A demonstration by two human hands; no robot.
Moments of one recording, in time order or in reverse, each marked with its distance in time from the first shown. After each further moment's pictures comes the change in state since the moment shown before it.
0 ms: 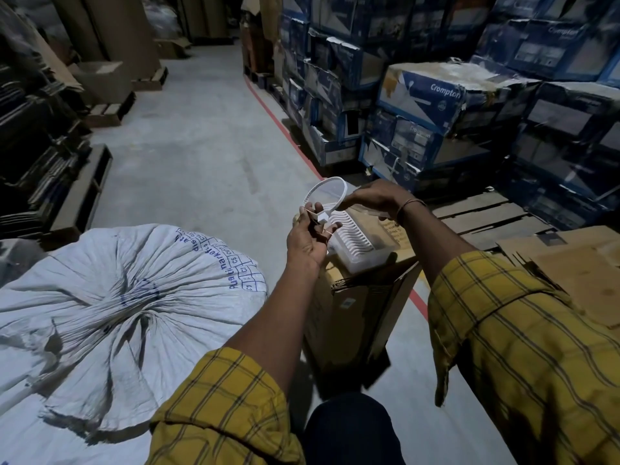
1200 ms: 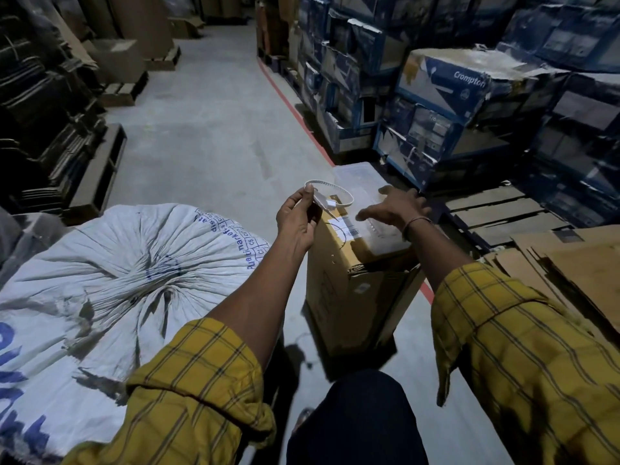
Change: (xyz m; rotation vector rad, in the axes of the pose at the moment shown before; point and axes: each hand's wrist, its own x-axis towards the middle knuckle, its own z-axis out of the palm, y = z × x) left_hand -0.016 0.059 -0.014 0.231 0.141 0.093; right_hand 0.003 0.029 0.044 -0.409 0.208 0.129
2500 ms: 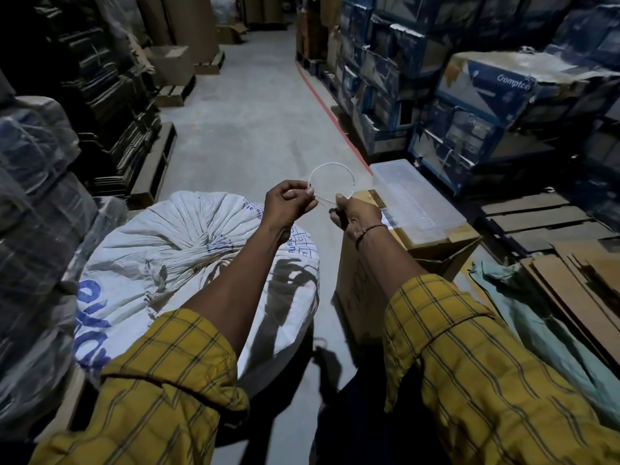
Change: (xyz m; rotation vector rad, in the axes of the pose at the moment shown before) left_hand -0.053 0.101 -0.073 0.609 -0.121 0.351; right_hand -0.077 -0.119 0.094 1.611 -0.228 0.191
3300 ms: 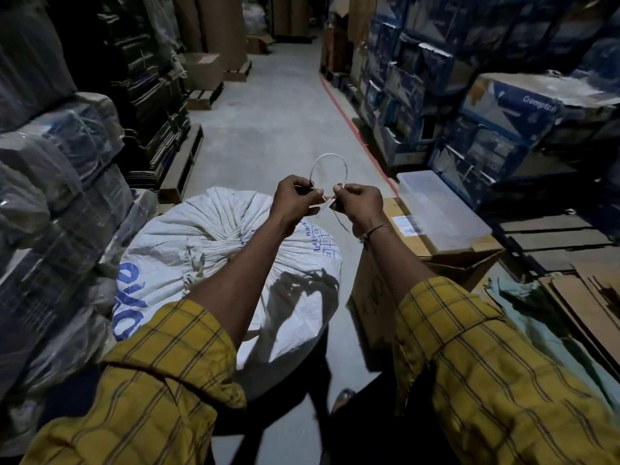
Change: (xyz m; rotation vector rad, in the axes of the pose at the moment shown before) left_hand -0.025 0.046 -0.052 0.203 0.005 0.031; right_hand -0.066 0.013 0.048 -0.404 -0.197 -0.420
